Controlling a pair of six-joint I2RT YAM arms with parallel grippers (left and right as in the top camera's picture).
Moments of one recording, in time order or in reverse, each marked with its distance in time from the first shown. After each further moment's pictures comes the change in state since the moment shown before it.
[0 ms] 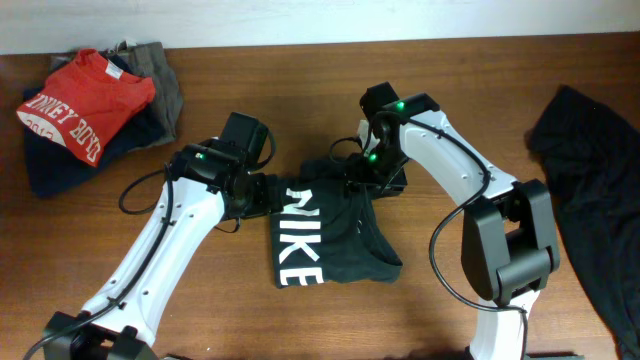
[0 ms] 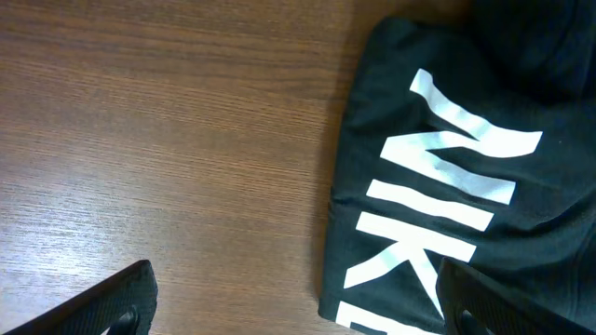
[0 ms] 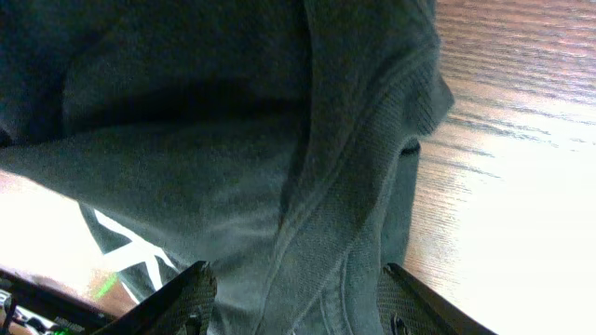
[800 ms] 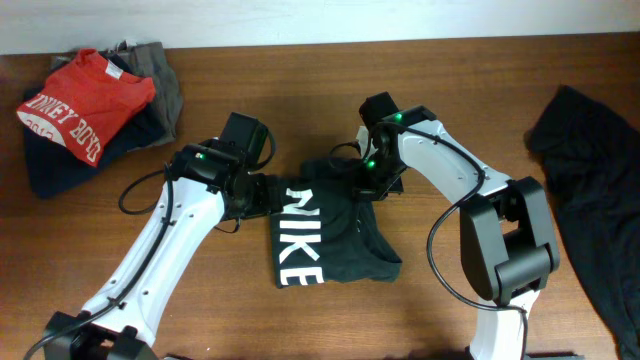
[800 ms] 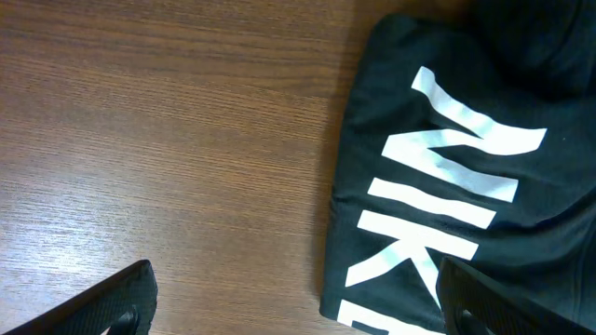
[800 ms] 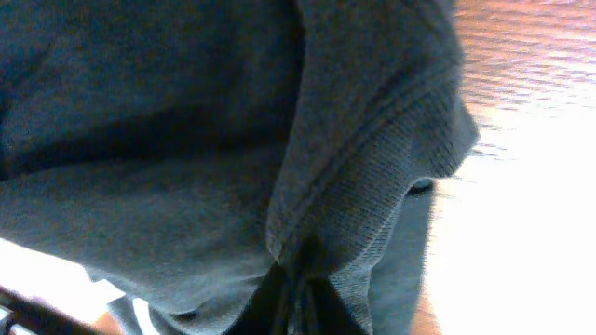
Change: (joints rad) left arm 0.000 0.000 0.000 -0.003 0.000 0.000; right arm 0.000 0.000 -0.092 0.129 -0.006 0.042
